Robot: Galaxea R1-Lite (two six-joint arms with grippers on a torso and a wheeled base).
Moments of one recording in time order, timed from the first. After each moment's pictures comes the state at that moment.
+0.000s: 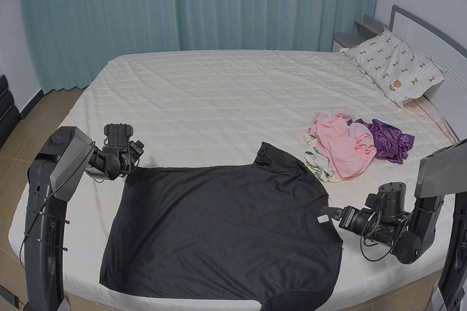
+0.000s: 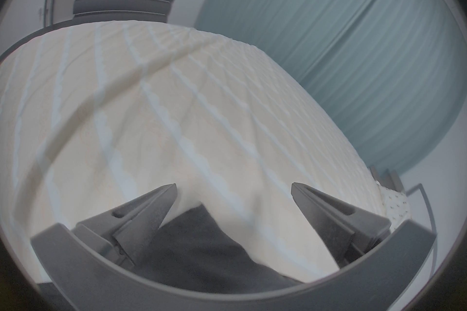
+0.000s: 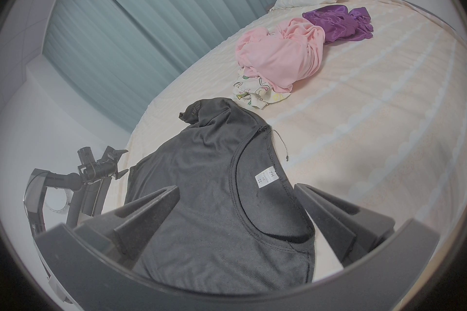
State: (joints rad) left arm 0.01 2.64 -1.68 -0.38 0.19 -0.86; right arm 0.27 2.24 -0.29 -1.40 0.06 0.63
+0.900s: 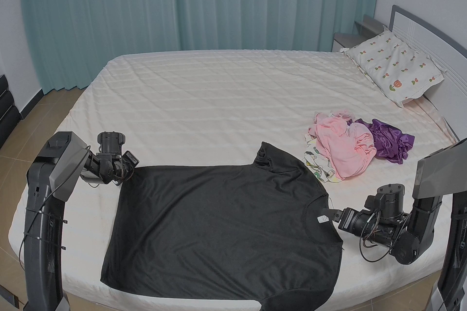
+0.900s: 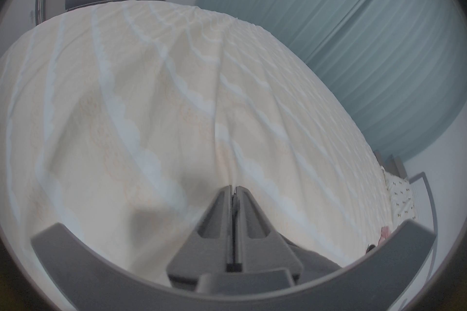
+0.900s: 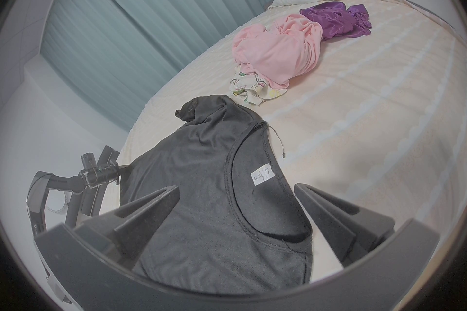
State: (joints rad) left arm 0.07 2.66 -1.66 -0.35 0.07 -0.80; right arm 0.27 2.26 -0.29 -1.40 0.06 0.63
